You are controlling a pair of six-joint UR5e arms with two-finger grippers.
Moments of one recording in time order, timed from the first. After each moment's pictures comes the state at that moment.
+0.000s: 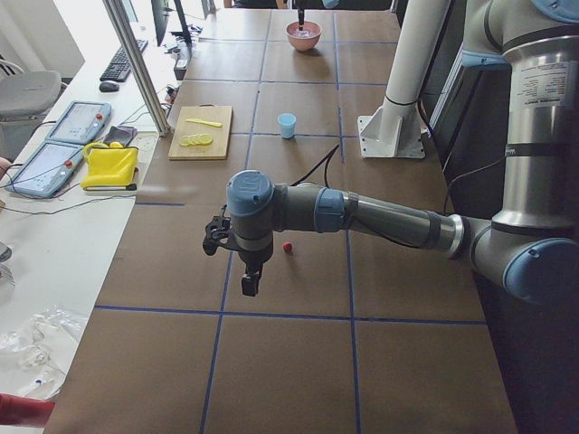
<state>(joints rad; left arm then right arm) -1.60 -1.52 -1.84 -1.39 -2.35 0.14 1.26 -1.84 1.73 -1.15 2.25 0.40</state>
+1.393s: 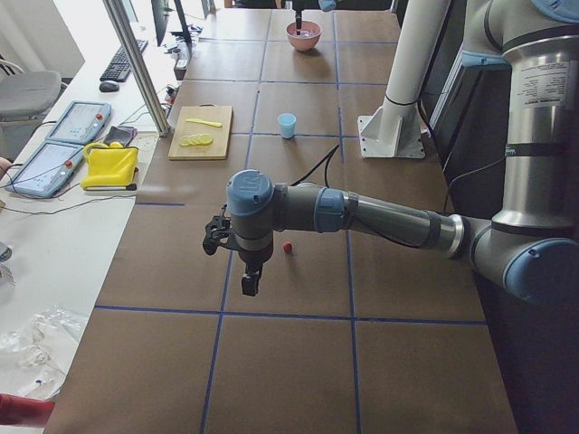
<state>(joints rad) -1.60 -1.52 -1.84 -1.39 -2.35 0.14 1.23 -1.81 1.67 -1.11 2.26 0.41</state>
